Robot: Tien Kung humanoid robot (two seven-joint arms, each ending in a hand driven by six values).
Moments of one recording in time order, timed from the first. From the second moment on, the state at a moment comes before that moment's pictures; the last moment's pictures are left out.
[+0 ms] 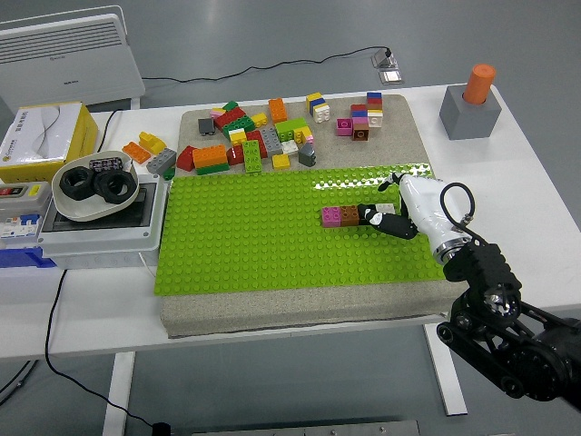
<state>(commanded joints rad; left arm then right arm) -0.04 0.06 -1.49 -0.18 1.72 0.04 0.15 0.39 -0.19 0.81 1.22 -2.16 -0.38 -0.31</state>
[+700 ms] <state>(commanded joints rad) -0.03 0.06 -1.48 -0.18 1.72 0.04 0.15 0.17 -0.31 1.03 1.51 -2.27 -0.19 -0.35</state>
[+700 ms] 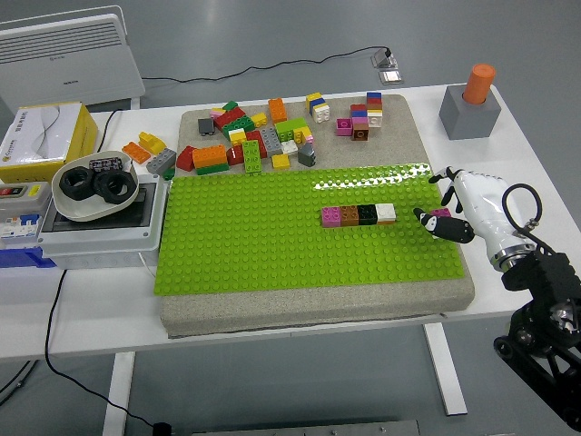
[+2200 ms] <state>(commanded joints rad) -0.03 0.06 -1.44 -0.18 1.68 0.04 0.13 0.20 -0.32 1.01 1.51 -2.27 -0.27 -0.19</state>
